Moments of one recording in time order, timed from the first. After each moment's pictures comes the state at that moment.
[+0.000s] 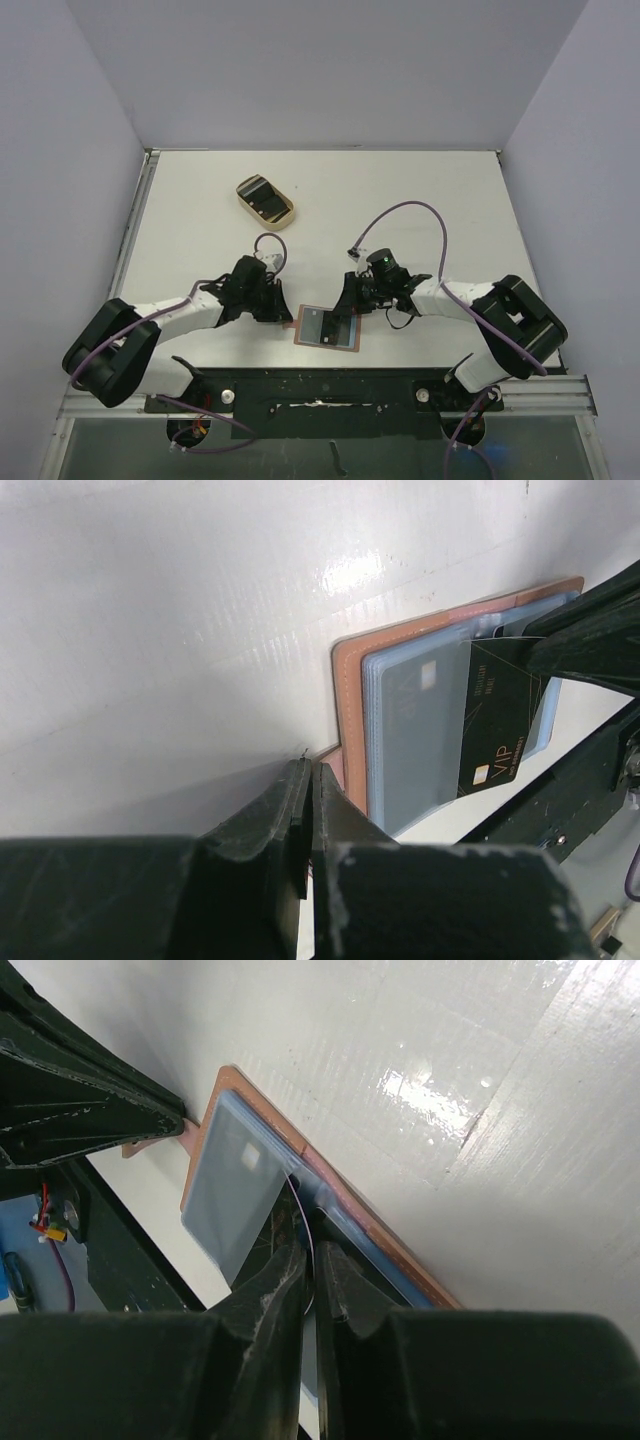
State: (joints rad) left arm -0.62 1.36 0.49 -0.06 0.31 -0.61; right arm 0.66 1.50 0.57 0.09 -0.46 0.57
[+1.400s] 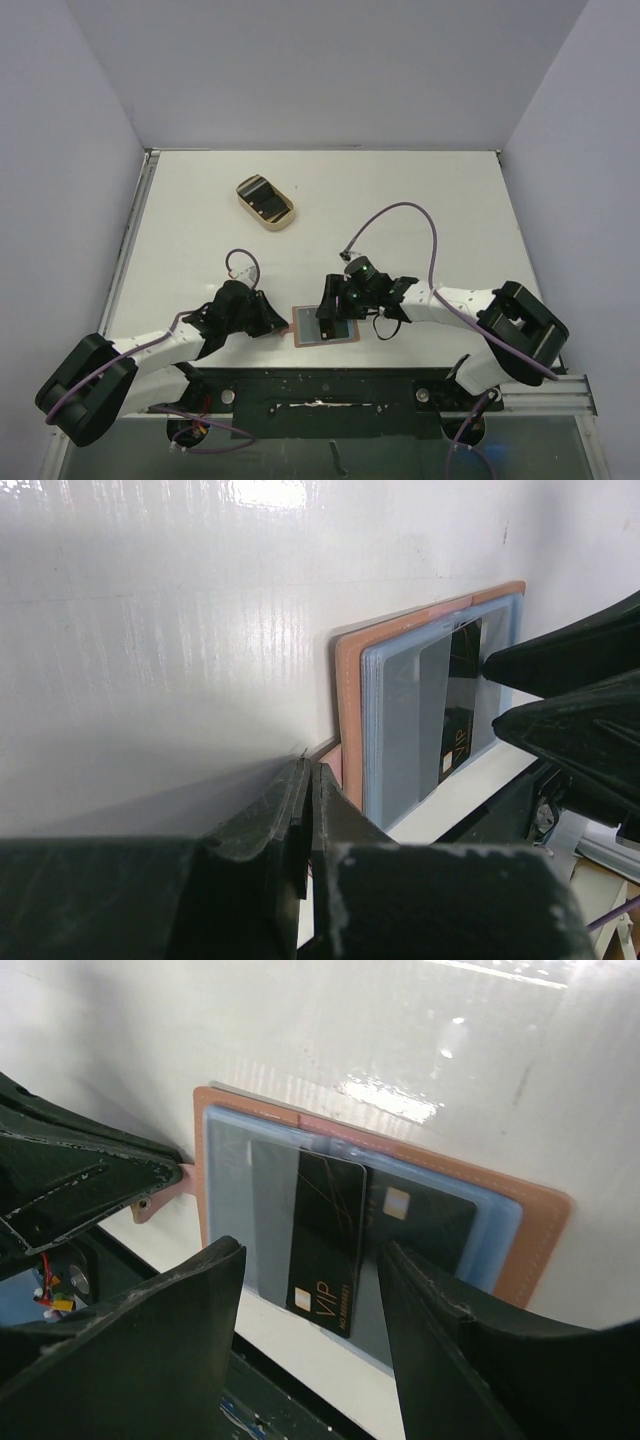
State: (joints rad) left arm -0.63 1.12 0.20 0.19 0.22 -0.94; right arm 0.84 1.45 0.65 -0.07 -0.16 0.81
